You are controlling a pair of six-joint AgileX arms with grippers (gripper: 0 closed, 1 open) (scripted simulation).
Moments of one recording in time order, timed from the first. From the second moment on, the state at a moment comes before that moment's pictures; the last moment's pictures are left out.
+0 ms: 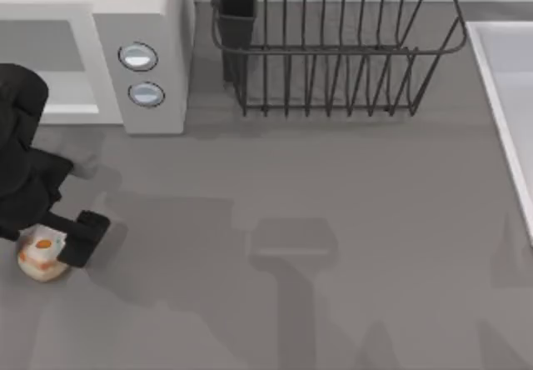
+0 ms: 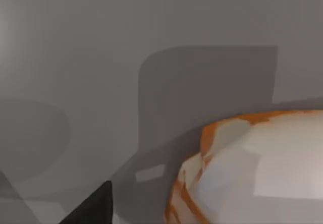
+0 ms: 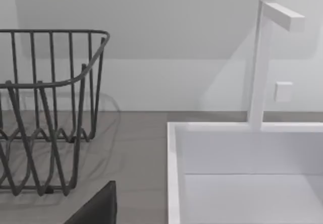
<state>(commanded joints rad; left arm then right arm) -0.08 1.90 0.98 -0.65 0.00 0.33 0.00 0.00 0.00 0.00 0.00 0.00</state>
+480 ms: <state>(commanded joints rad) -0.08 1.90 0.98 -0.65 0.00 0.33 0.00 0.00 0.00 0.00 0.00 0.00</state>
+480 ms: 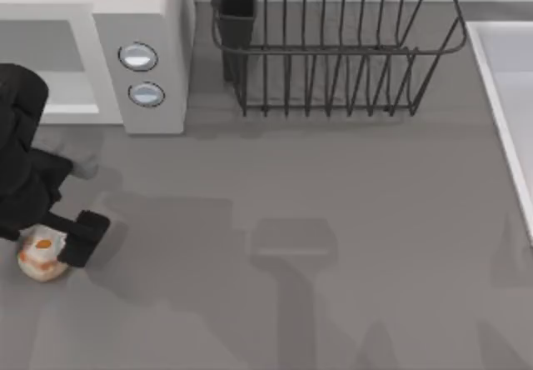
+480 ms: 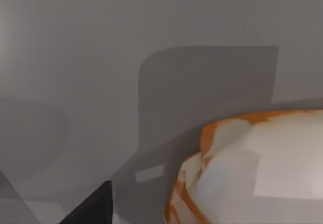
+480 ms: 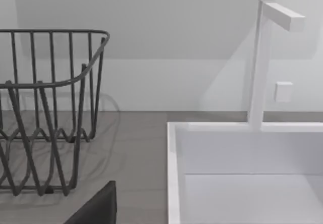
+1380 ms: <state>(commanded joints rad) -0.08 1.69 1.25 -1.11 0.01 0.32 0.00 0.00 0.00 0.00 0.00 0.00</state>
